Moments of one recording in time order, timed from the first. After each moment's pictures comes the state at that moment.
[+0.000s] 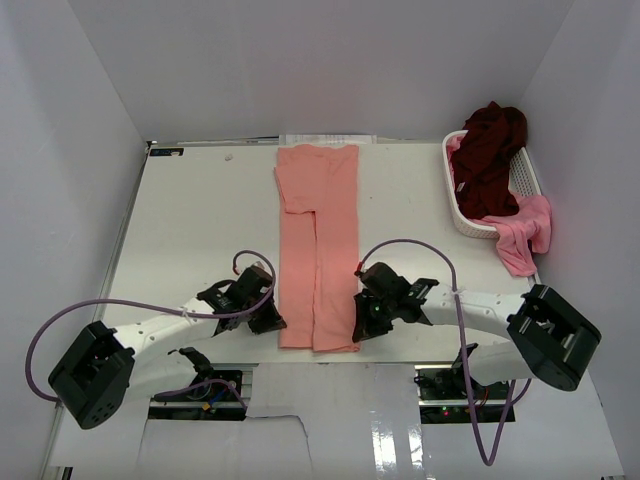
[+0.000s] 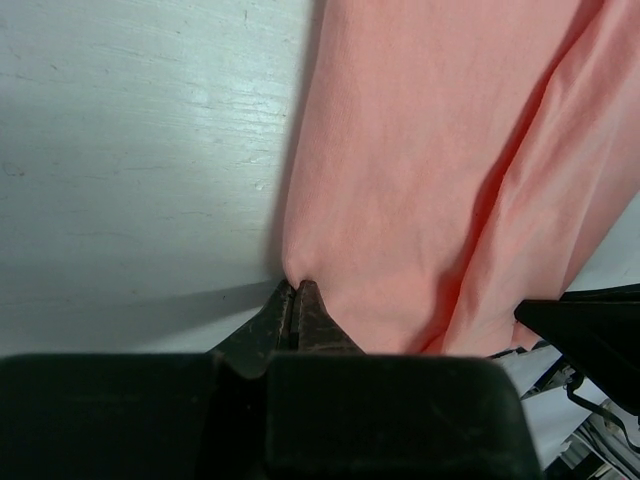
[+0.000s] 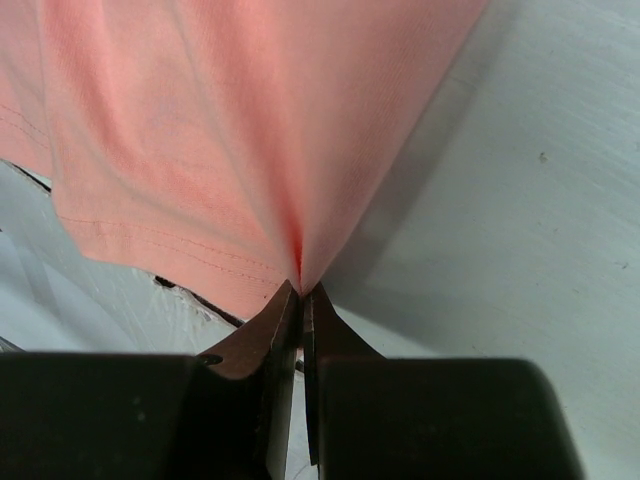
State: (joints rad) left arm -0.74 1.11 0.42 -0.35 0.03 -1.05; right arm 0.92 1.34 0.55 -0.28 -0.27 0.70
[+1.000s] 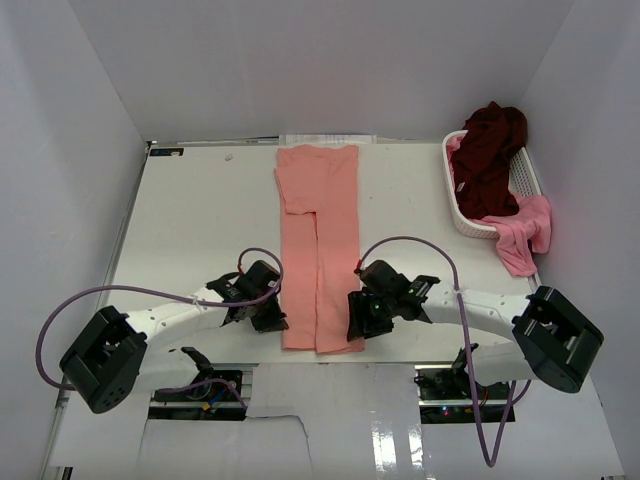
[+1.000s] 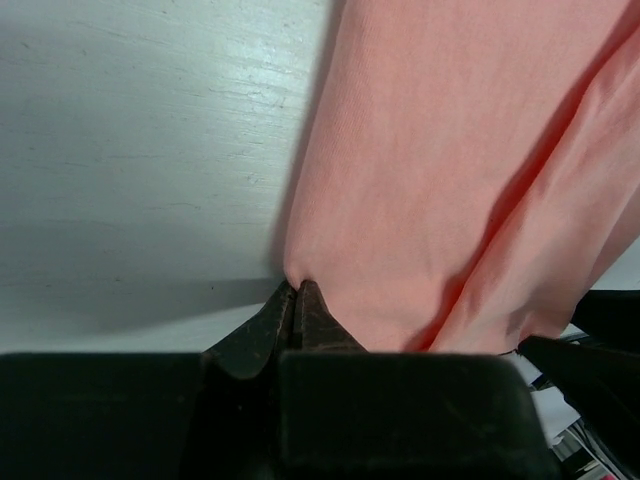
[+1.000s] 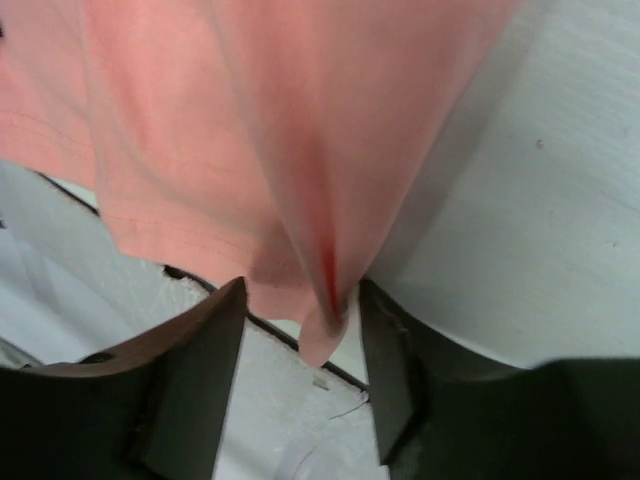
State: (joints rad) left arm -0.75 1.22 0.51 -0.44 0.05 -1.08; right arm 0.92 1.31 0.58 -0.35 -0.25 0.69
